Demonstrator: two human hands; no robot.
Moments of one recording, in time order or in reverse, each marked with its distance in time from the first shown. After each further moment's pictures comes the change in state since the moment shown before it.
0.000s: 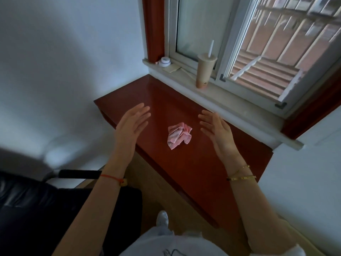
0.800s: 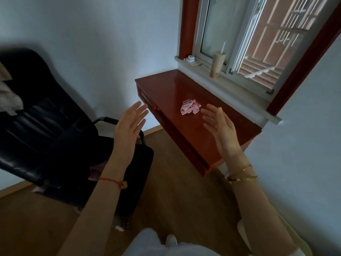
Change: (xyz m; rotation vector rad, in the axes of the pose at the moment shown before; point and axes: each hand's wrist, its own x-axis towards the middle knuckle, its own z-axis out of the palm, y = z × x) left_hand -0.392 0.063 0.026 -0.014 0.221 0.155; right_hand -0.326 -0.036 -0.081 -0.055 -0.238 -0.153
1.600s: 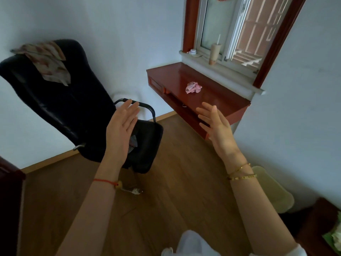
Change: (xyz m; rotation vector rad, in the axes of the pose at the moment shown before) left_hand -0.300 0.084 -0.101 -0.008 0.020 0.089; right_hand -0.324 -0.037 0.024 -0.051 -0.062 -0.023
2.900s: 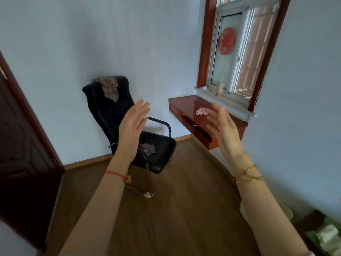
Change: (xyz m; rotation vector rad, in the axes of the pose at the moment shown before) left_hand -0.293 0.140 0.031 0.087 -0.079 0.233; right_hand -0.281 -0.116 -0.075 0.081 -0.121 -0.240
